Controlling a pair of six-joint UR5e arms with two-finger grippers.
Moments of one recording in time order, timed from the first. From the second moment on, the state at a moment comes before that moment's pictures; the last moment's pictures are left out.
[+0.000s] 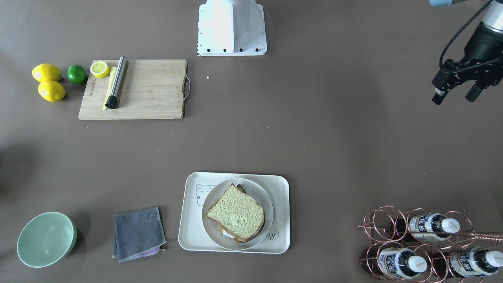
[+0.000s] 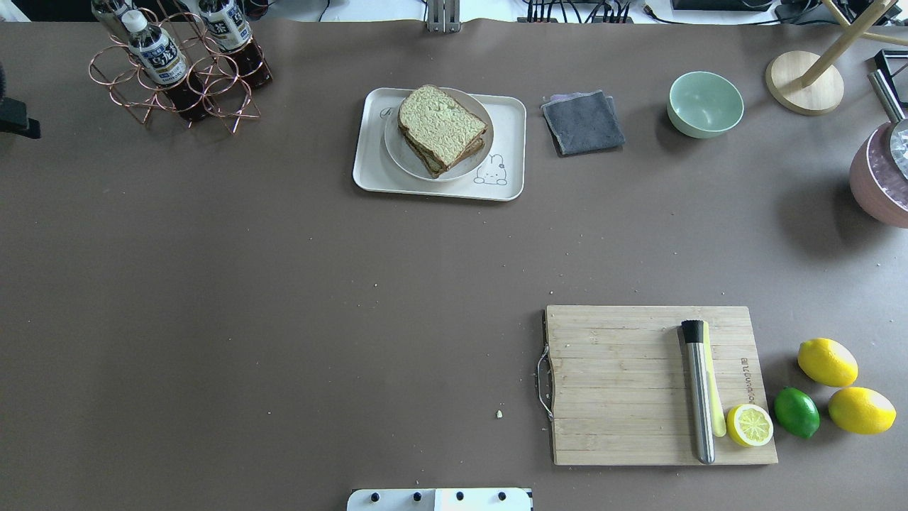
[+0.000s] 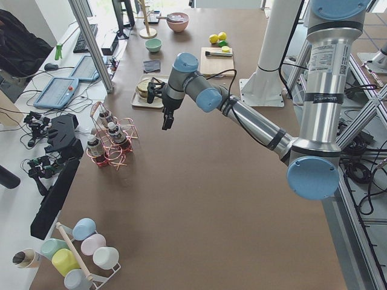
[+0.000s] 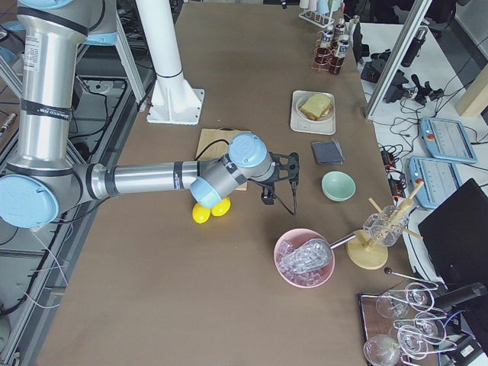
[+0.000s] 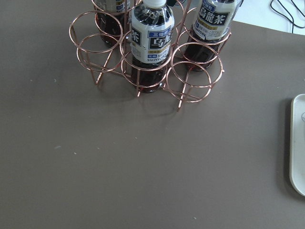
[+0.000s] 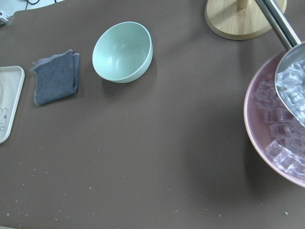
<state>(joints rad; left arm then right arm) -1.23 -1.59 -2.10 -1.74 -2.12 -0.78 1.49 -1.77 1.81 -0.94 2.55 0.60</state>
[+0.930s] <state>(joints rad) -1.33 -1.36 -2.00 -2.03 -2.23 -0.64 1.67 -1.80 1.86 -1.60 2.26 -0.18</state>
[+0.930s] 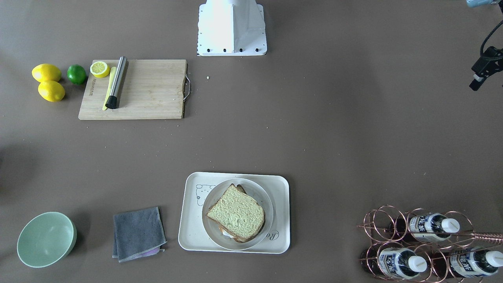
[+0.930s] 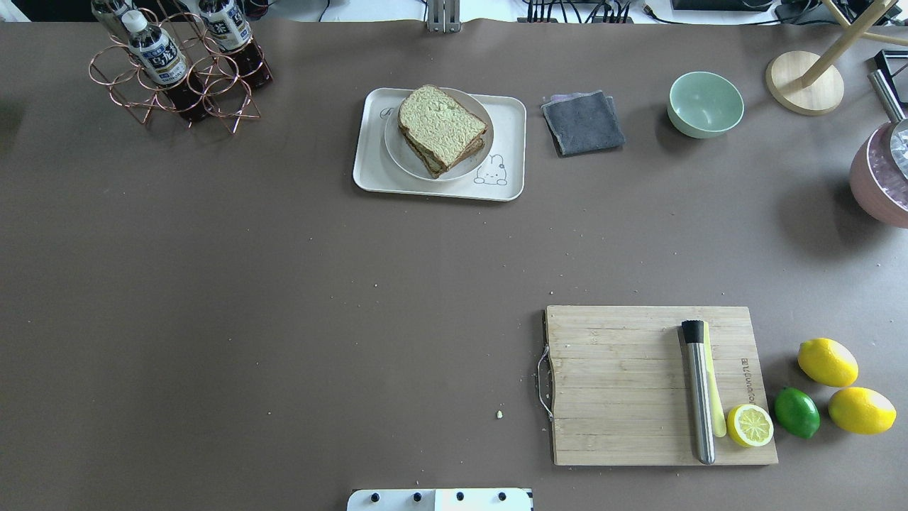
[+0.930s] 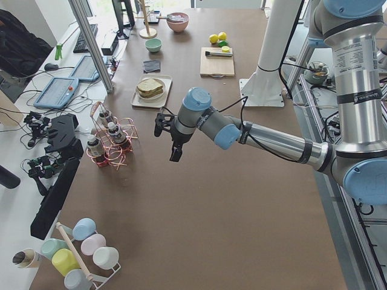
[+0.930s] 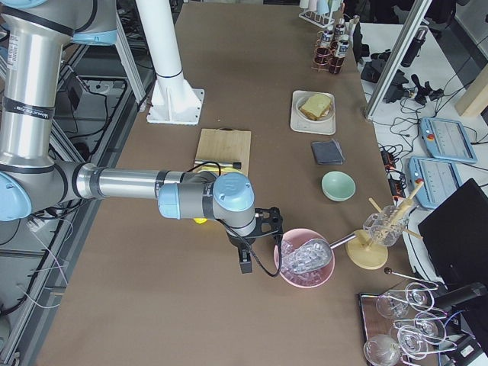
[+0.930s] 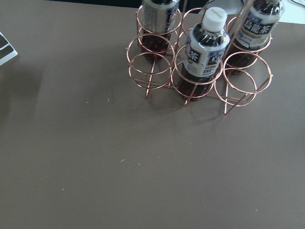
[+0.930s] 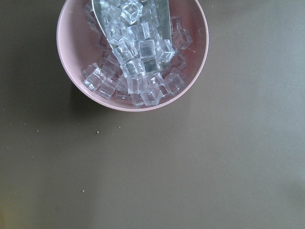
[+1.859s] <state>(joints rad) -1.41 -1.20 -1.95 -2.05 -2.28 -0.29 1.67 -1.71 2.02 -1.95 2.26 -0.19</state>
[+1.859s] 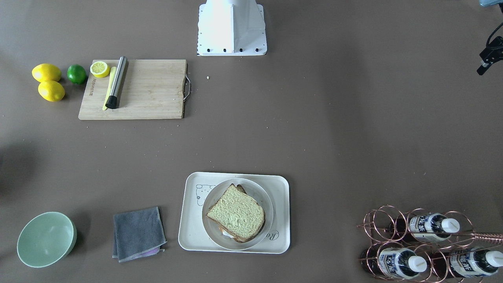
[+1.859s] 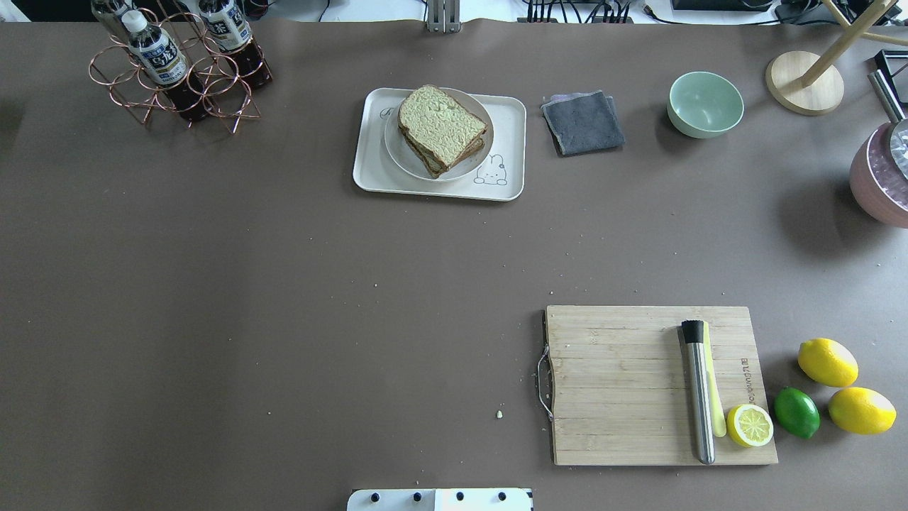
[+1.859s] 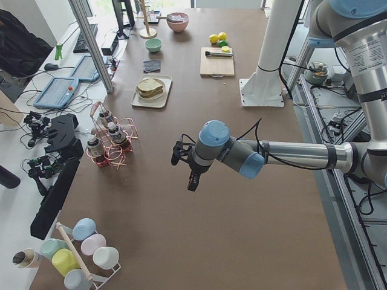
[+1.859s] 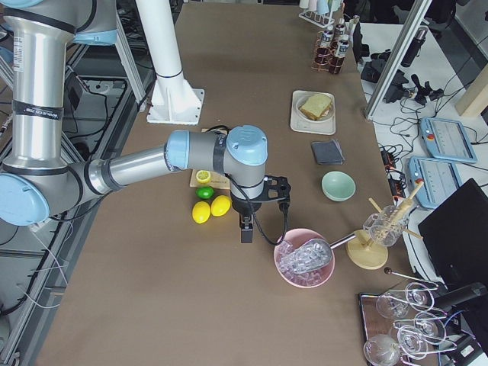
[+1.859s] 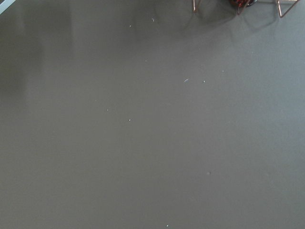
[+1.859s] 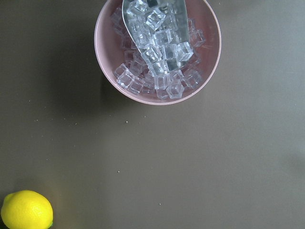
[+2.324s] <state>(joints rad) -1.55 -1.48 -1.95 -1.52 -2.13 0.04 1.67 -1.71 2.02 -1.94 2.25 -0.20</state>
